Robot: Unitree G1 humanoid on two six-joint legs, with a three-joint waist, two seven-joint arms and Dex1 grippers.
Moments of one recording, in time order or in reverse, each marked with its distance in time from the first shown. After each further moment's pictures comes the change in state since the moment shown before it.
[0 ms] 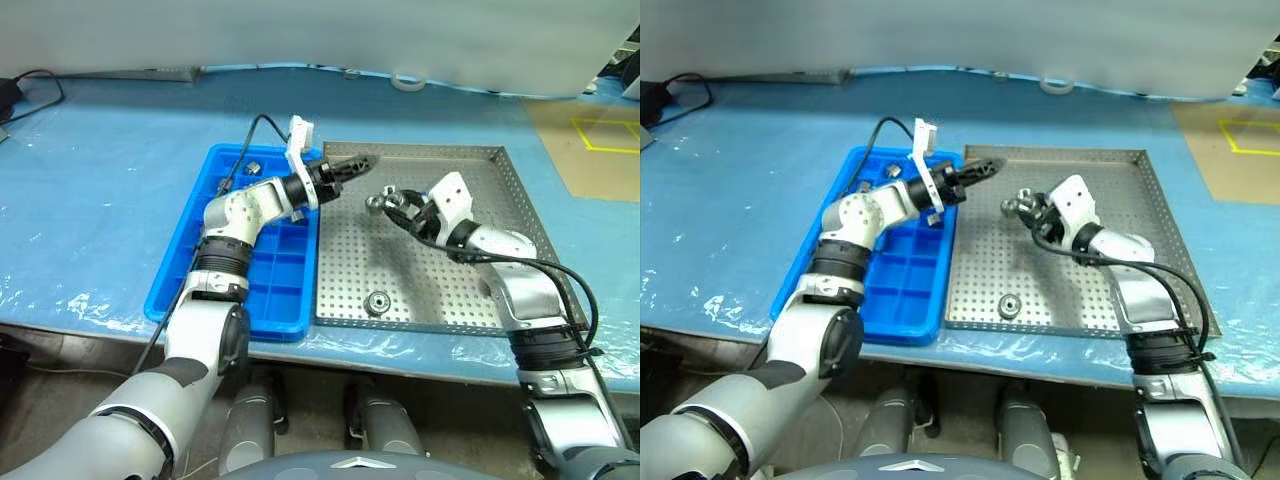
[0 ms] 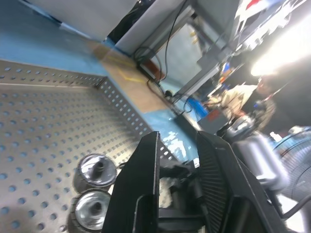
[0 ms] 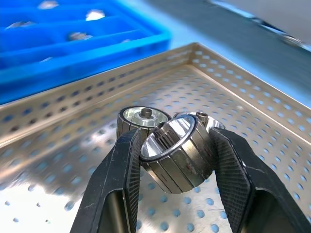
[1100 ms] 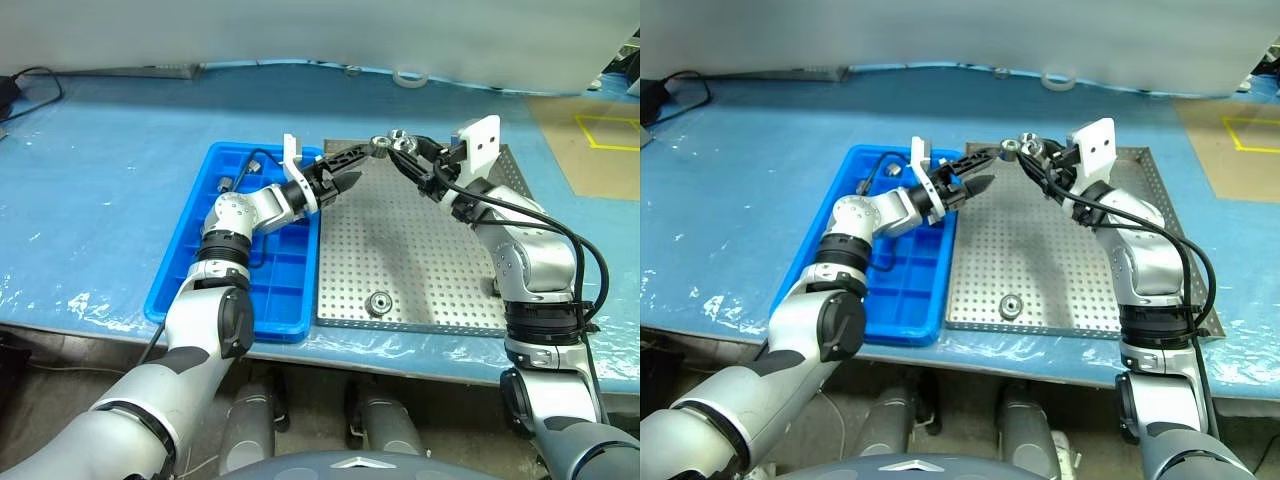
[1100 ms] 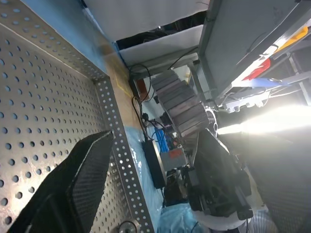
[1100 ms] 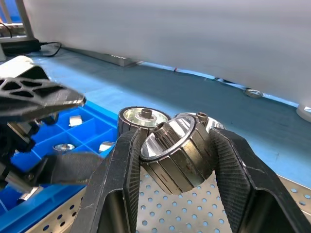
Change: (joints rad) left arm -0.056 -0.015 0.179 0.245 -0.137 0.126 0.133; right arm -0.122 0.045 -0.084 -0.115 0.157 0.127 -0.064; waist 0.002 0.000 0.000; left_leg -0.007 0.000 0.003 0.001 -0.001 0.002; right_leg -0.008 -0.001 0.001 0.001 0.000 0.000
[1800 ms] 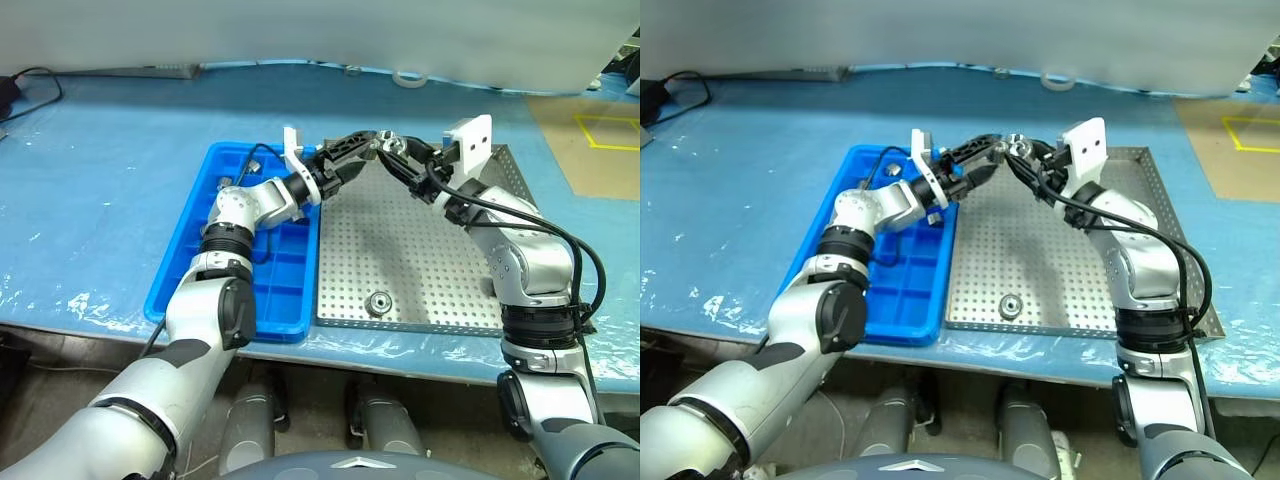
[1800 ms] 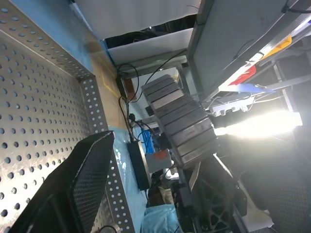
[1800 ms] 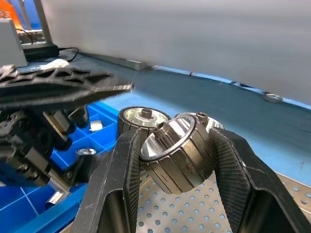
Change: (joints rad) left arm -0.065 -0.003 0.042 0.076 -0.021 -0.036 0.003; right arm 0.009 0.014 0.022 -0.065 0.030 0.040 -0.001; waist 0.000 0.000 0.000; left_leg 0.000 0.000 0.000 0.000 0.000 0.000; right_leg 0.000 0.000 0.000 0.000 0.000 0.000
